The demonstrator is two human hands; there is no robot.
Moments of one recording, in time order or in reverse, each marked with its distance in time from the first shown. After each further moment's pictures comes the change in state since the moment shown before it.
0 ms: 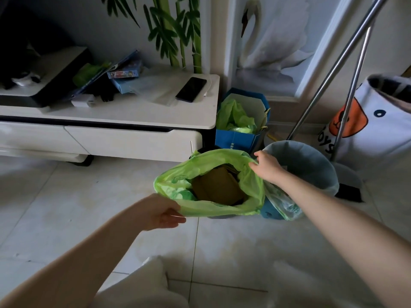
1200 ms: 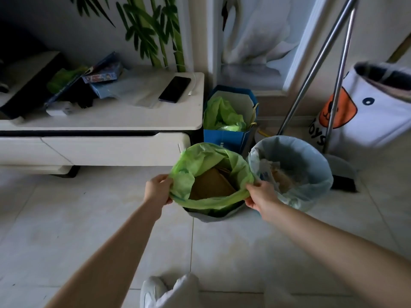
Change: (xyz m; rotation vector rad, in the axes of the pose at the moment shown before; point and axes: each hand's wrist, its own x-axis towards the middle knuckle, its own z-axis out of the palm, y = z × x) left_hand 0.077 0.029 0.028 -0.044 0.444 0.453; right_hand -0.037 0.025 0.063 1.066 0.092 0.590
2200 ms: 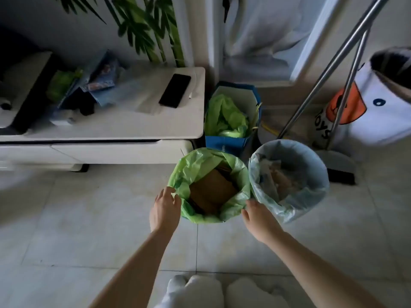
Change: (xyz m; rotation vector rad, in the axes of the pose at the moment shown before) left_hand -0.033 0.020 -0.002 0.813 0.095 0.326; right_hand -0.026 0.003 -0.025 -1.215 -0.199 -0.586
